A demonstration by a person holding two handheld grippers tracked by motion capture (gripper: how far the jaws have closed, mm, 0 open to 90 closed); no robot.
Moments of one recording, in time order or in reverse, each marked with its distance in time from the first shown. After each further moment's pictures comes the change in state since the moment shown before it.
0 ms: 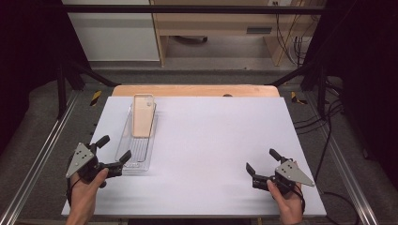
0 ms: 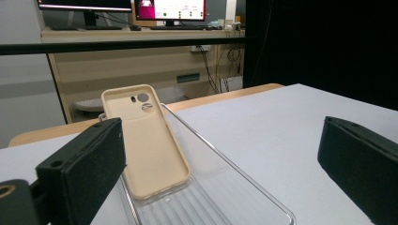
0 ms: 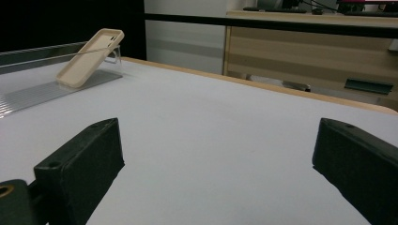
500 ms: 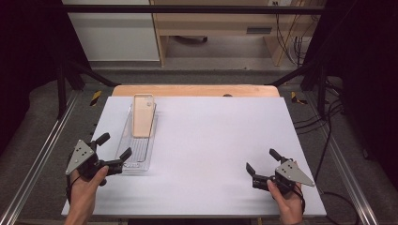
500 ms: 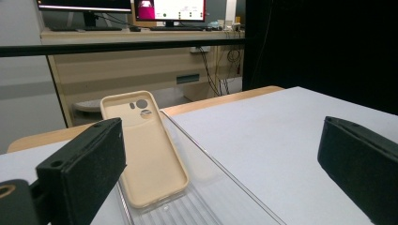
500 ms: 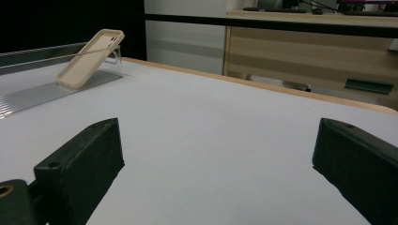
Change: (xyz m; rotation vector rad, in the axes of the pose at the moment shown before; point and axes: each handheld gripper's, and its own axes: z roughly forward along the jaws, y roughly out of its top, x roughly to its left) left arm -0.002 0.011 0.003 0.000 -0.003 -0.002; right arm 0.000 0.000 0.000 0.000 0.000 0.003
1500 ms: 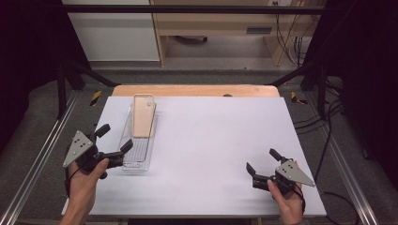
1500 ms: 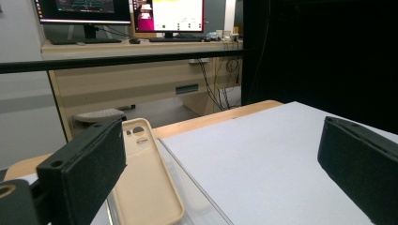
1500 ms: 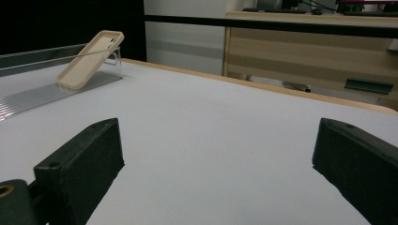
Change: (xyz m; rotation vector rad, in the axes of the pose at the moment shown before) left arm -0.007 0.033 0.006 -0.029 0.000 0.006; right arm 0.000 0.000 0.000 -0.004 -0.001 0.002
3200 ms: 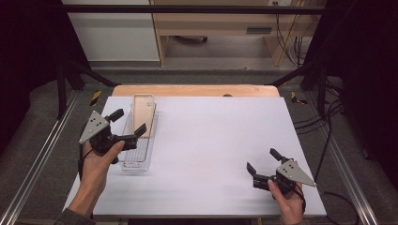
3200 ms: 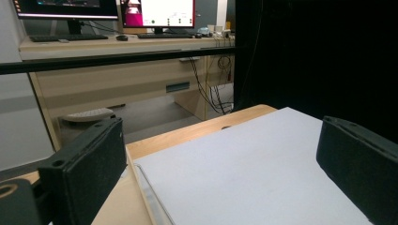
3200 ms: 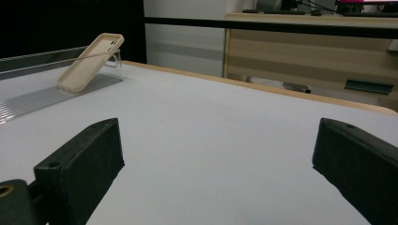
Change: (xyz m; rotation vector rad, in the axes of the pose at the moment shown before) left arm -0.010 0.037 0.045 0.032 -0.035 -0.008; right arm -0.001 0.001 -0.001 -0.006 0.000 0.007
